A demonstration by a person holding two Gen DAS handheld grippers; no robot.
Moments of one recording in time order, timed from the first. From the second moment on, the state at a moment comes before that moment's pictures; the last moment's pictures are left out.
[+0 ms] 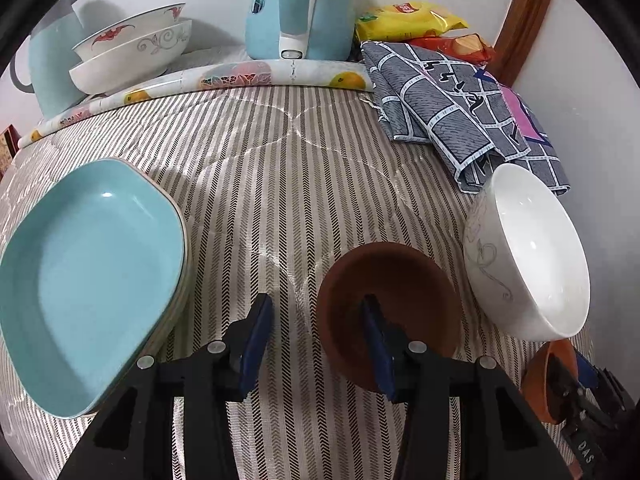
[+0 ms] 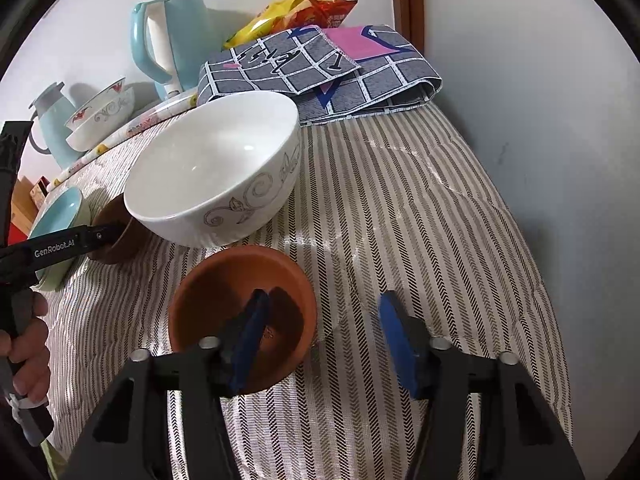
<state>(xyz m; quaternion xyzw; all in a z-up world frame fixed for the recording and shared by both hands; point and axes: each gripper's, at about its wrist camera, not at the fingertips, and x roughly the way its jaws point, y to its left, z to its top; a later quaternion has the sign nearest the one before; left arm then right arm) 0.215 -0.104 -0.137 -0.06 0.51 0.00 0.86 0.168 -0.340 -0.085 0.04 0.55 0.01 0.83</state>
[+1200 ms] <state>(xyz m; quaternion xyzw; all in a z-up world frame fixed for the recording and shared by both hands) 0.188 -0.088 -0.111 -0.08 0.49 -0.02 0.87 0.153 -0.331 -0.055 0.06 0.53 0.00 0.84</state>
